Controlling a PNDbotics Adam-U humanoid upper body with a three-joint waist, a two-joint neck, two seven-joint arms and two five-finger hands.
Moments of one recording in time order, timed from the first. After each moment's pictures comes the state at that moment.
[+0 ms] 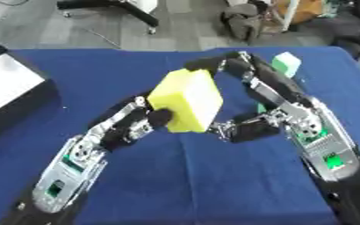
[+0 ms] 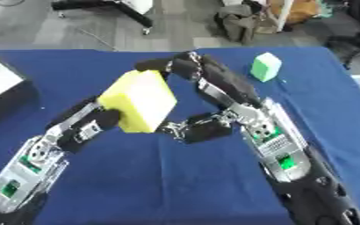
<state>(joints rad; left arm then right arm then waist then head) -0.52 0.17 -0.51 -1.59 0.16 -0.01 -0.35 -0.35 -0.33 0.27 -1.98 0.43 -0.45 0.24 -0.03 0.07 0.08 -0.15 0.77</state>
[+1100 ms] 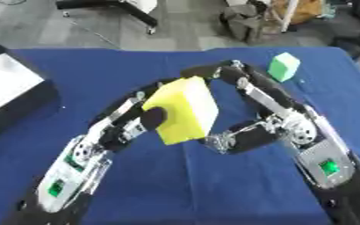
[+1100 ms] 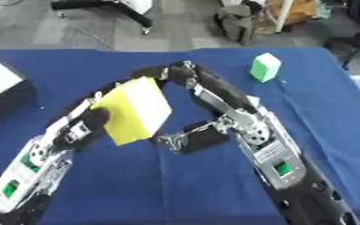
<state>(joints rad) -0.52 0.15 -0.52 -1.63 0.34 -0.04 -0.35 -0.33 -0.31 0.30 -1.98 0.32 -0.41 0.28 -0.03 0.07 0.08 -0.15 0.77</state>
